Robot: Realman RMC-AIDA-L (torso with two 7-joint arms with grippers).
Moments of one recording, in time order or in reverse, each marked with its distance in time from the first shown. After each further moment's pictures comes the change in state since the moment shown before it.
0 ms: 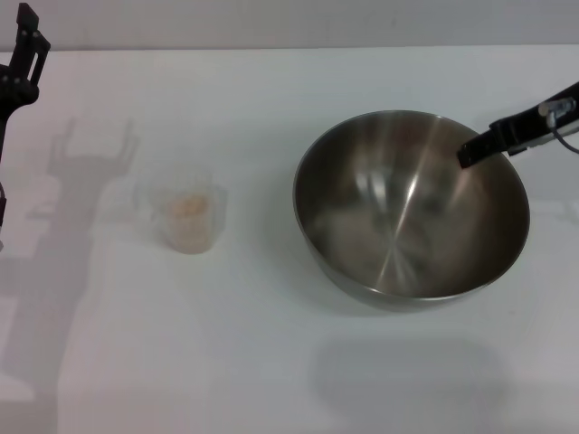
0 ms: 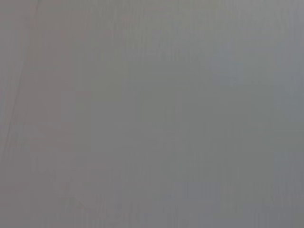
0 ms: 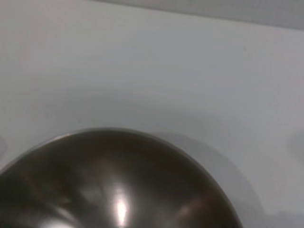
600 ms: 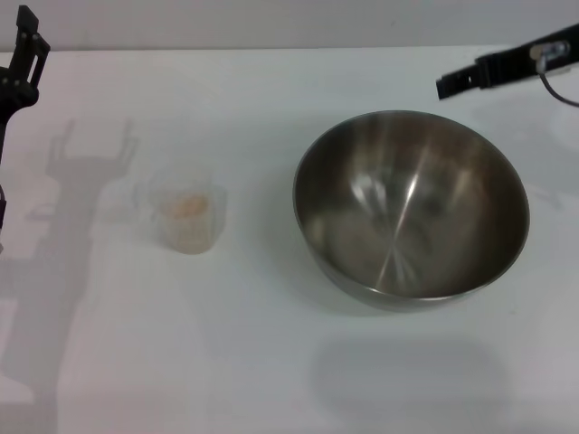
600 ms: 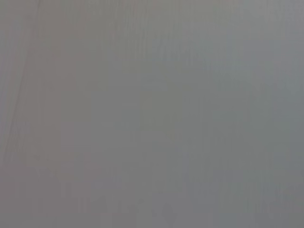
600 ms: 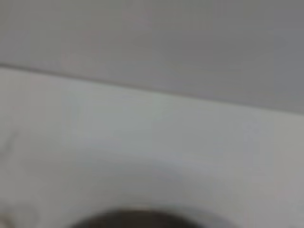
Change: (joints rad) left arm 0.005 -0.001 0.000 -0.001 0.000 -0.001 0.001; right arm -0.047 0.022 -0.013 -0.180 0.053 -0.075 0.048
